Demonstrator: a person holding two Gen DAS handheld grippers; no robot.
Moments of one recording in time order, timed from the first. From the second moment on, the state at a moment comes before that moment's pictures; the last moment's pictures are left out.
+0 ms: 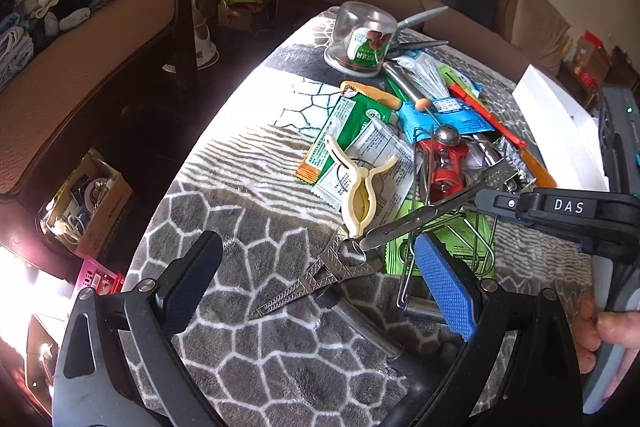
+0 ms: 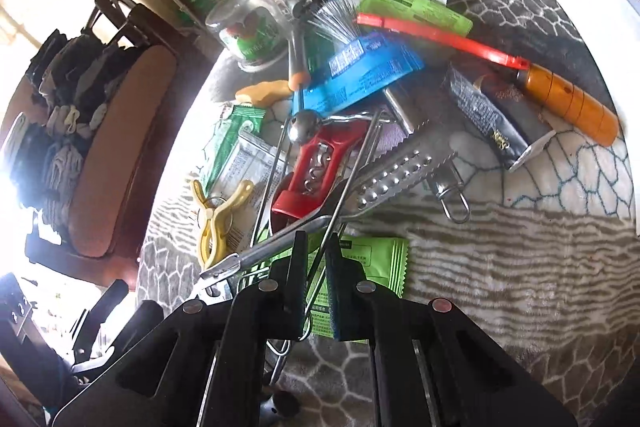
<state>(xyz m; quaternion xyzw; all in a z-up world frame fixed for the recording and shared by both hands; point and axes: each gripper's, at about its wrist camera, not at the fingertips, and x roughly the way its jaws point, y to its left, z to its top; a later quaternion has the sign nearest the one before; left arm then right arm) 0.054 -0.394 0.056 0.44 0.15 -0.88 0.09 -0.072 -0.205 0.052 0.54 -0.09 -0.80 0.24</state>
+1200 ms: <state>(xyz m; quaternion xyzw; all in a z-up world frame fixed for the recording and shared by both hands) 0.054 -0.367 0.061 0.43 0.11 -0.89 0.06 -0.068 -0.178 0.094 0.47 -0.08 -0.84 0.27</state>
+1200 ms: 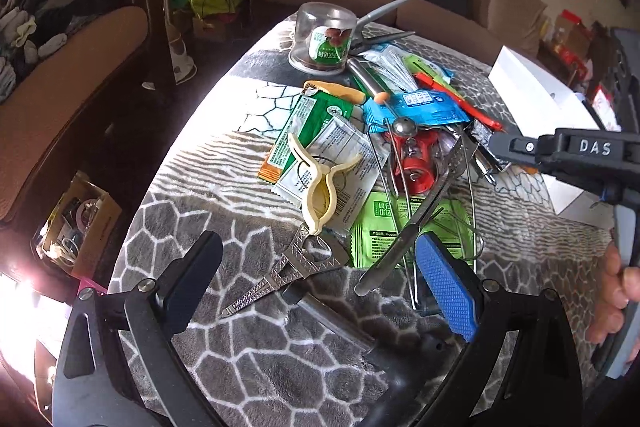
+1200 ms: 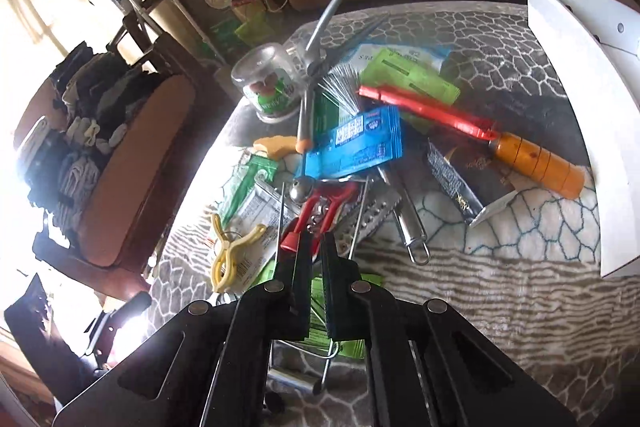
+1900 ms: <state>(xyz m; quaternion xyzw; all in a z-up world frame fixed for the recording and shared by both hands) 0.014 -0.306 0.024 0.48 0.01 -0.87 -0.03 -0.065 -0.159 0.041 0.56 -0.12 -0.78 0.24</state>
